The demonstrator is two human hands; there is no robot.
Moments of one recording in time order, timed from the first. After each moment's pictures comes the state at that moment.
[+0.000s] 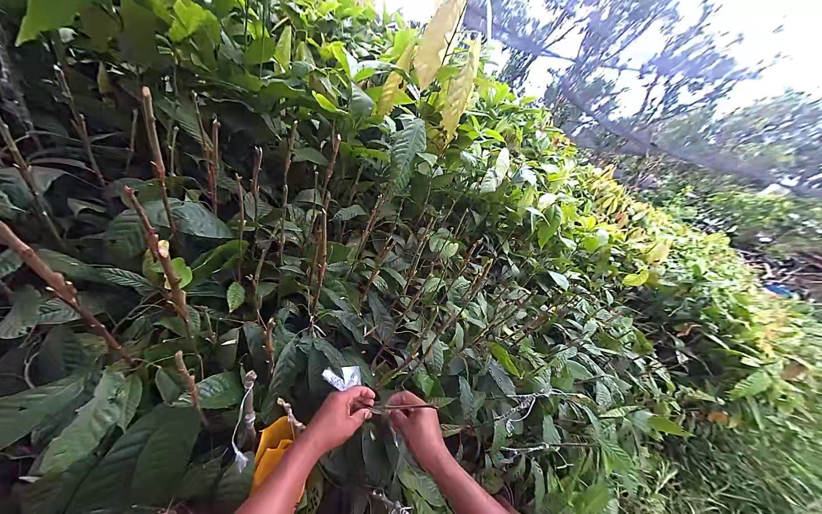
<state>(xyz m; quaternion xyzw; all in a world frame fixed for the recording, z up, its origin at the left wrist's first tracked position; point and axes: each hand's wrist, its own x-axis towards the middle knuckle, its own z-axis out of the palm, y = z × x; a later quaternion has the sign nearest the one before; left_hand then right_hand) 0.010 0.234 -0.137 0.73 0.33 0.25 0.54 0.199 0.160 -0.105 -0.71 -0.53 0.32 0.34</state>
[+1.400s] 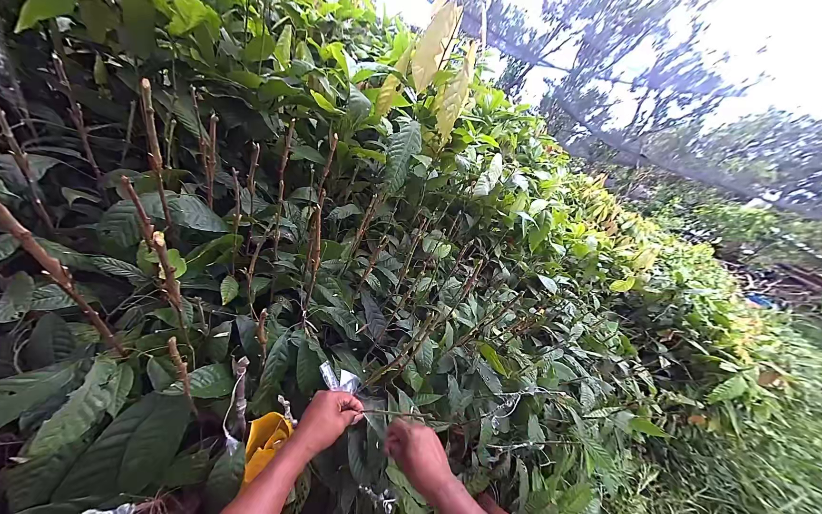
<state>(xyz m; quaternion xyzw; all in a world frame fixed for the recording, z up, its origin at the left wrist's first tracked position) 0.008 0.218 -0.126 0.75 0.40 0.23 0.48 0.203 0.116 -0.084 -0.73 -0.65 0.22 0.00</state>
